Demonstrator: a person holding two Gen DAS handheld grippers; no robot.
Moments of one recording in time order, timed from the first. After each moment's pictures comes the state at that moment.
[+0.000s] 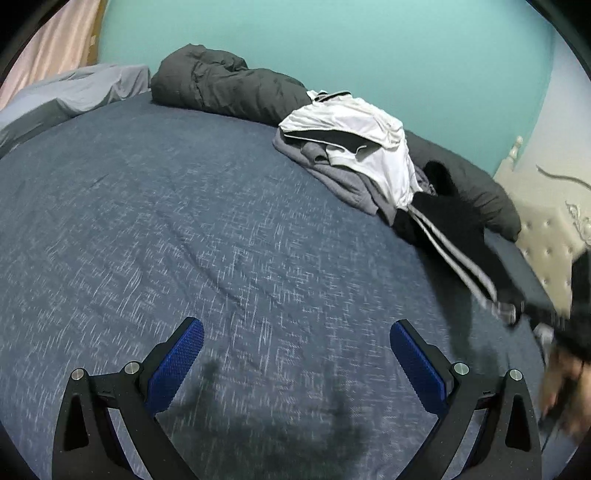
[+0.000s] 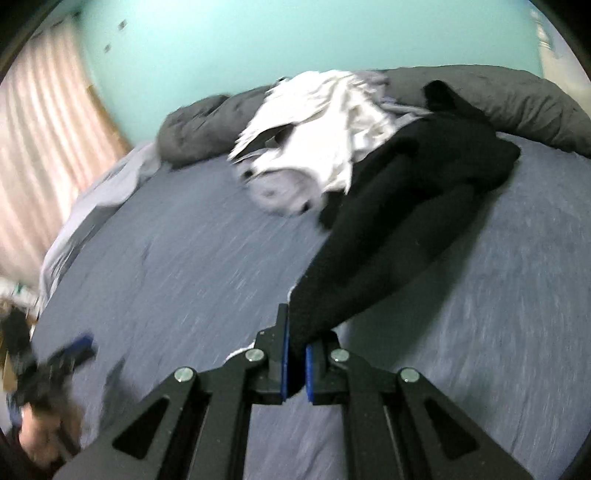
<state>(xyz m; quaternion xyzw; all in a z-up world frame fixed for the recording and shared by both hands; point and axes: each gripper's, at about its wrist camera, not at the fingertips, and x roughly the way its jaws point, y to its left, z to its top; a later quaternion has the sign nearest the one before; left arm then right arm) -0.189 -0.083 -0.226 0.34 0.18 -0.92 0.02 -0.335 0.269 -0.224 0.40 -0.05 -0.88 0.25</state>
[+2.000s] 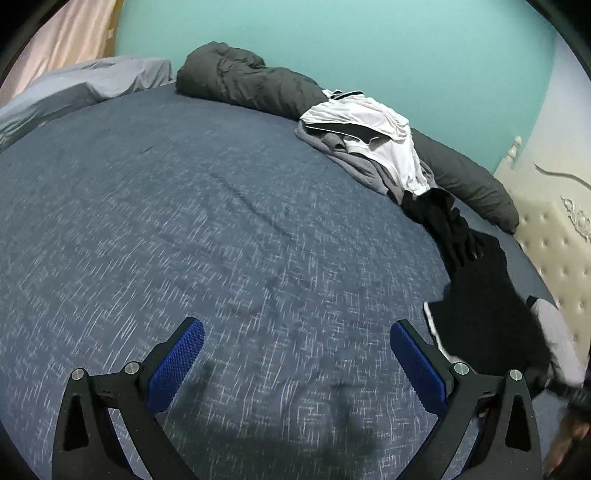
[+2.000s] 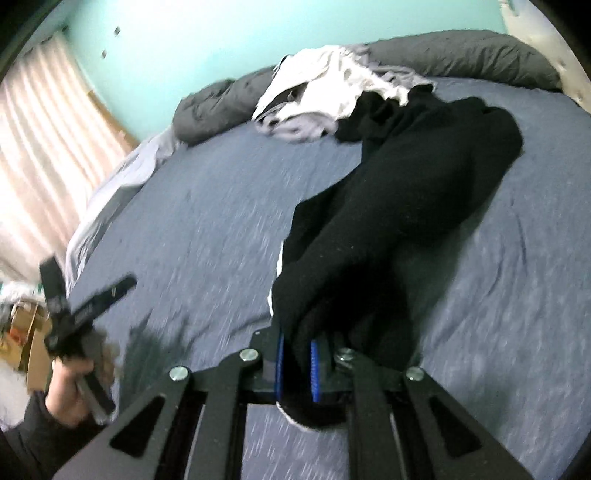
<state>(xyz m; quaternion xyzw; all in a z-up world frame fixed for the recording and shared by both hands) -0.103 -0.102 -0.246 0.35 0.19 -0.92 0.03 -0.157 0.271 -0.255 0.44 -0.10 -0.86 0.24</state>
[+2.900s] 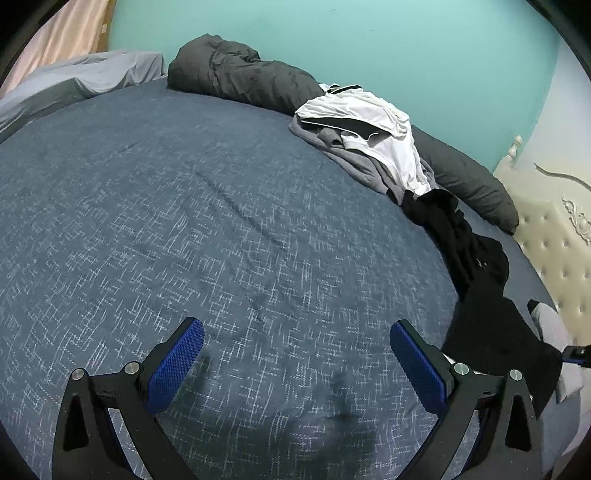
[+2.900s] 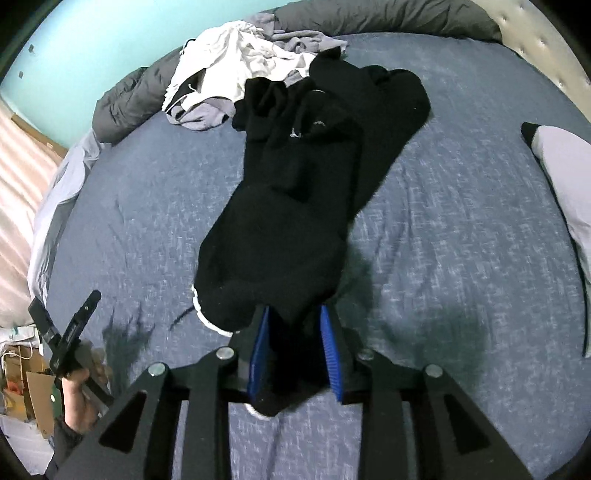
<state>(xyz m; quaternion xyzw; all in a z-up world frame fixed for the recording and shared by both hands) -0.138 -0.098 -0.257 0.35 0.19 -0.92 0.02 -0.193 0.359 -0.212 0.55 -0.12 -0.82 0.10</state>
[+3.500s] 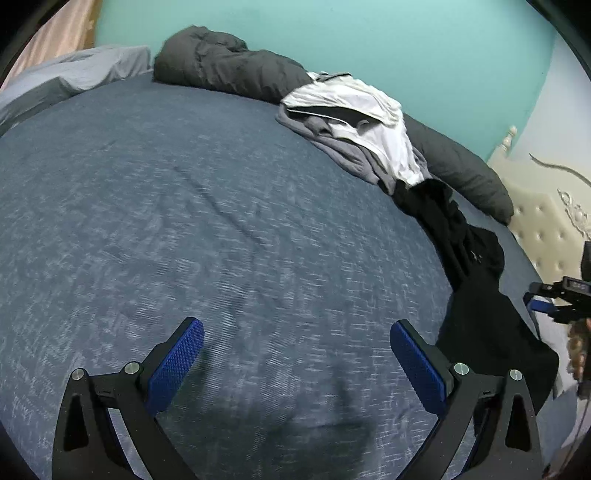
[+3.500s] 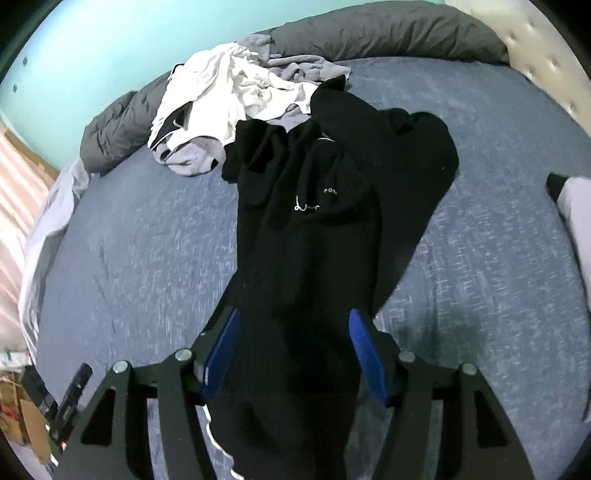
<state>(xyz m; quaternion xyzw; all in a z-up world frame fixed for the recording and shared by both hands) -0.166 -0.082 -0.260 0.38 0.19 -0.91 -0.01 -0.292 0.345 -0.223 0.51 -0.13 -0.85 0.09</state>
